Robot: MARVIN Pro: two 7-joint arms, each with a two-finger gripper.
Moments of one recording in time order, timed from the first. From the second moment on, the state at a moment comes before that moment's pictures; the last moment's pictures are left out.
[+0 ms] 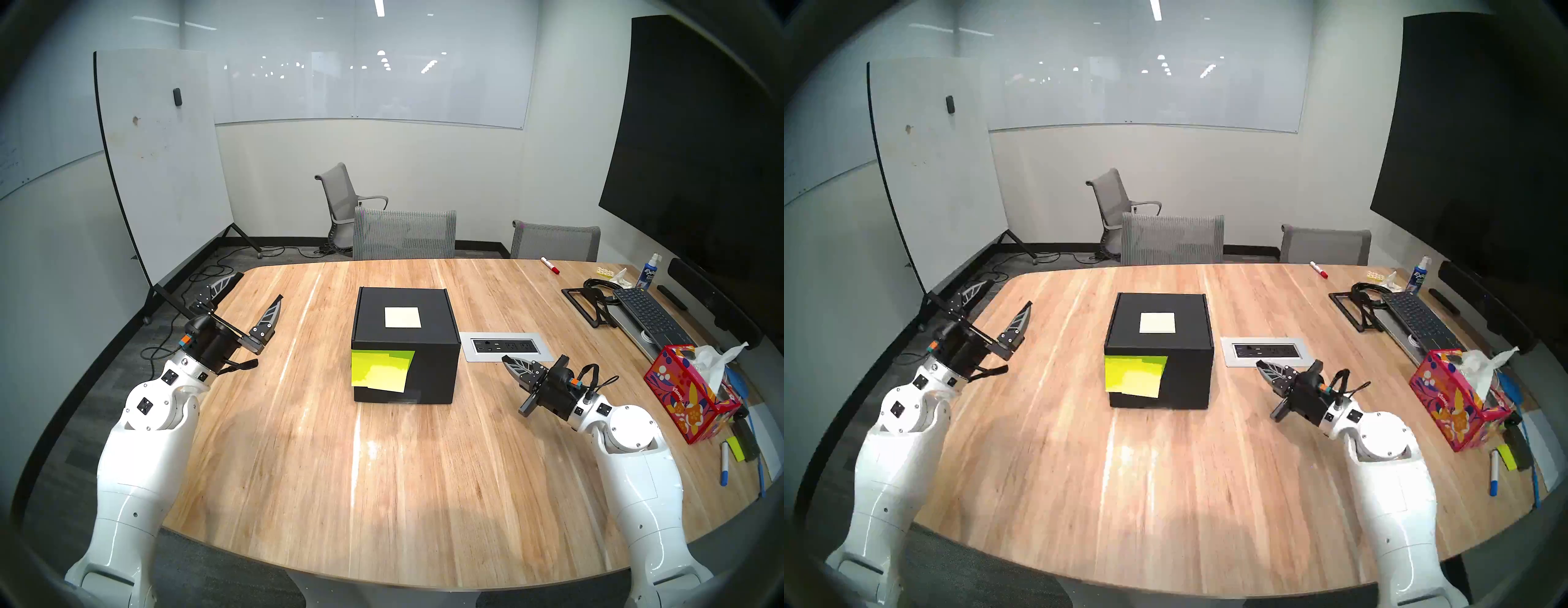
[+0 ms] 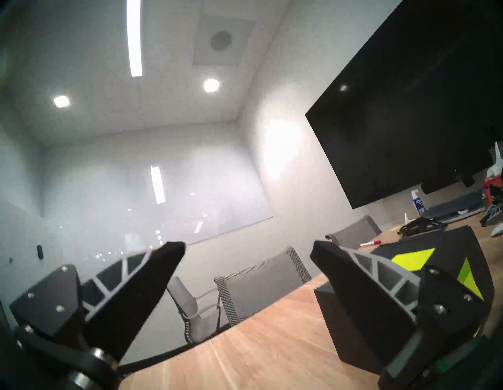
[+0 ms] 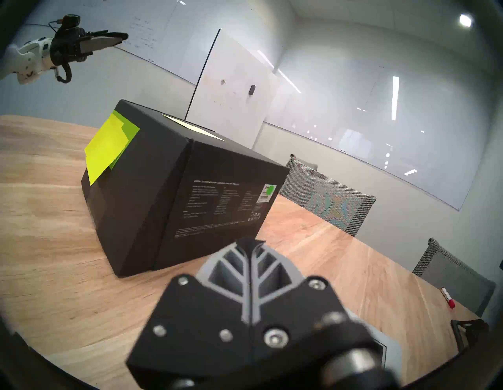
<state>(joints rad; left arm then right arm) 1.54 -1.16 -1.75 -1.54 -0.34 -0.57 -0.59 -1.52 -1.22 1.76 -1.38 0.01 -0.37 0.84</state>
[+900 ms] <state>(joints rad) 1.71 -1.22 -1.82 -1.76 -0.24 -0.46 -0.46 -1.51 -1.23 1.75 -1.35 0.01 -0.39 0.87</state>
